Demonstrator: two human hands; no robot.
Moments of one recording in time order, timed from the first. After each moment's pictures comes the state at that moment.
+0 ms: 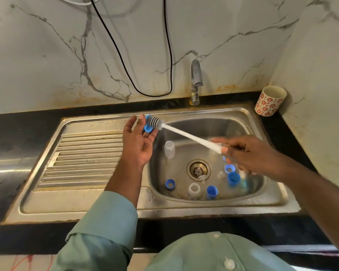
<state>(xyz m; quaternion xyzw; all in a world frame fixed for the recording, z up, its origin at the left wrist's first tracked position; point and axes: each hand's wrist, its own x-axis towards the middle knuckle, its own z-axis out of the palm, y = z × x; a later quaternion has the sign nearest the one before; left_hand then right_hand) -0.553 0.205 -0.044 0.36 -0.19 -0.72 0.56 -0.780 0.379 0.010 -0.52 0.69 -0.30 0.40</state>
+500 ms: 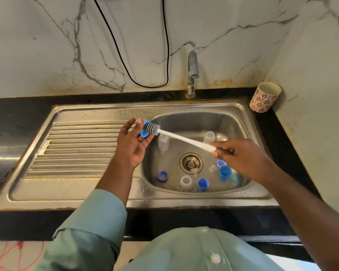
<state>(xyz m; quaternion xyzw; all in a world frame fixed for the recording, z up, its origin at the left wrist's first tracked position) -0.540 0.217 -0.073 0.40 -0.22 -0.73 0.51 -0.780 0.391 -0.006 -0.57 0.75 -0.18 0.28</state>
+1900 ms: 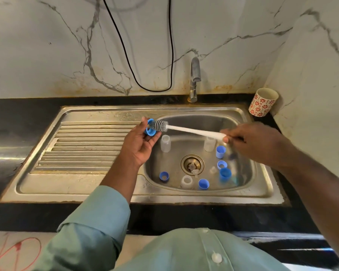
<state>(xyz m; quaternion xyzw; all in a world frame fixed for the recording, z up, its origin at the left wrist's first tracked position) -0.542 0.243 -0.049 0.38 -0.18 -0.76 0.49 -0.788 0.398 0.036 -0.63 0.75 -0.10 0.18</state>
